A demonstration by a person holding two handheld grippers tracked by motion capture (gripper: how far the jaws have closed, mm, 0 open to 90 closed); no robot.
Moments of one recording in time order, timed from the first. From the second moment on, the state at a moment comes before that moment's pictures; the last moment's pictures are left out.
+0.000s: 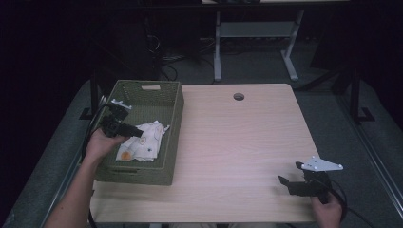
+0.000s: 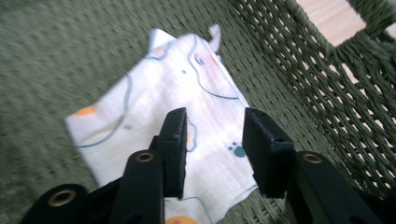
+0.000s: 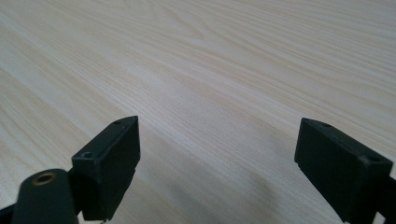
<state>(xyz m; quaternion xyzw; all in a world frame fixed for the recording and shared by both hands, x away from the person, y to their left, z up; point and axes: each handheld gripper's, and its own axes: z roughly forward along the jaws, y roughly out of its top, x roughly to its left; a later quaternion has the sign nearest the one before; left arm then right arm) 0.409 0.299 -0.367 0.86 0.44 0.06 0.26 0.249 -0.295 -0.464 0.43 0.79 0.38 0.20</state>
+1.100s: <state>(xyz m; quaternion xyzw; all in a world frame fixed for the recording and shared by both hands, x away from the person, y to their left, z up) 0.438 0.285 -0.408 0.86 0.48 -0.04 0.16 0.249 -0.298 -0.463 0.43 0.79 0.38 0.20</state>
